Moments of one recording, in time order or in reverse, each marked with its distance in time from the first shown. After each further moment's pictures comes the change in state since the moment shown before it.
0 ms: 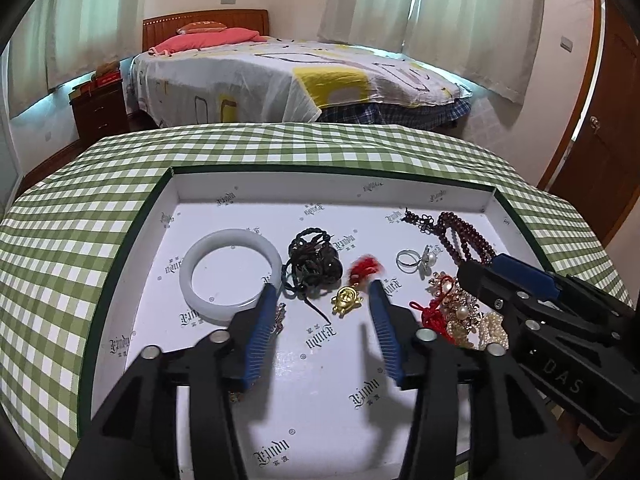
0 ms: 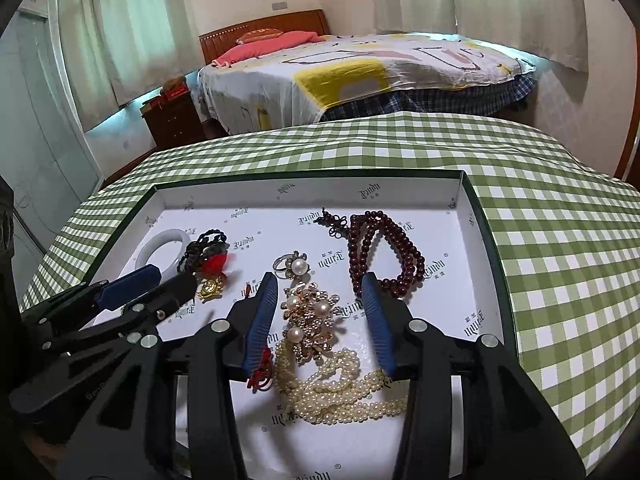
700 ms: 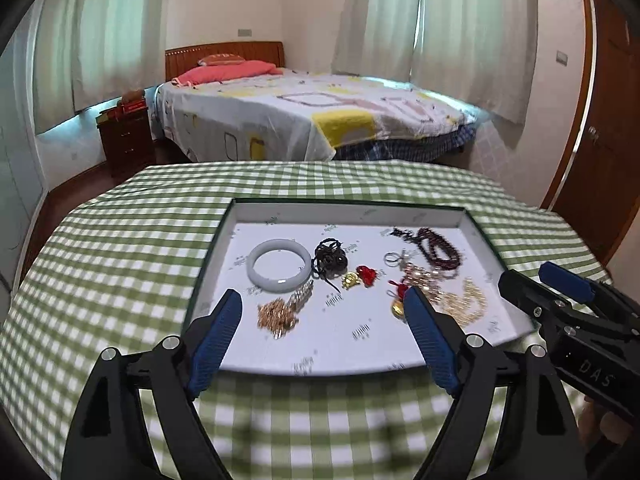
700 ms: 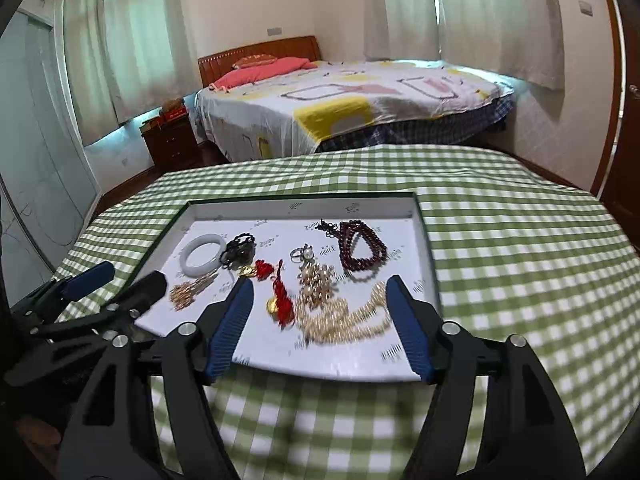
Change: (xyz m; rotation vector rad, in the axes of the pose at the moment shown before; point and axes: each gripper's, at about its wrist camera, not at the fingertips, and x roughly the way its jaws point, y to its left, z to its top) left arm -0.111 -0.003 -0.017 -0.004 -0.118 0.064; right arm -0.121 0.009 -0.023 0.008 -0.104 -0.044
